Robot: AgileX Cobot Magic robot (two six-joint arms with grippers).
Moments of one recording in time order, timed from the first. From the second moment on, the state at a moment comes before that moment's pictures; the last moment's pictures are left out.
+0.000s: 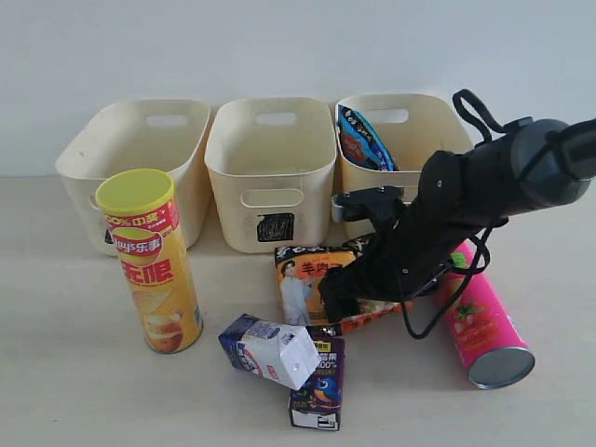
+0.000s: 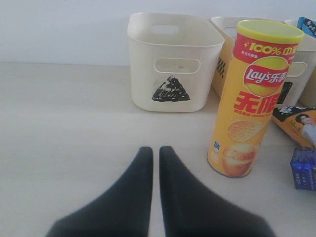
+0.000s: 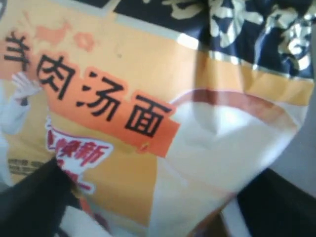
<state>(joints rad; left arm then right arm) -0.05 0.00 0.00 -0.11 0.31 0.03 0.45 2.03 -1.20 0.36 0.45 -0.29</state>
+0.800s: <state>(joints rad) -0.05 0.00 0.00 -0.11 0.31 0.03 0.45 1.80 -1.21 0.33 0.62 -0.36</state>
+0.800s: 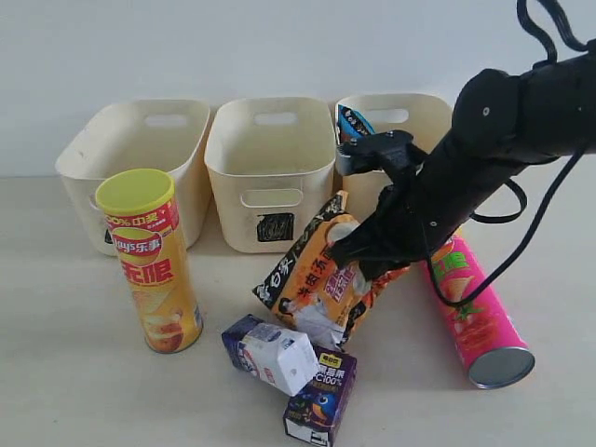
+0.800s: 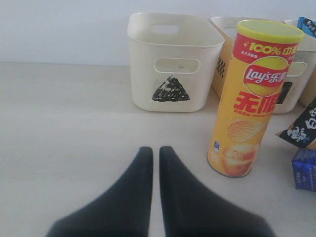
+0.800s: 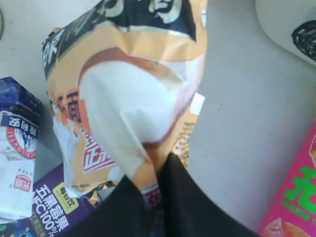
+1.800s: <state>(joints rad) -0.05 0.00 0.00 -0.11 0.31 0.03 0.25 1.64 -1.28 0.82 0.85 -0.75</state>
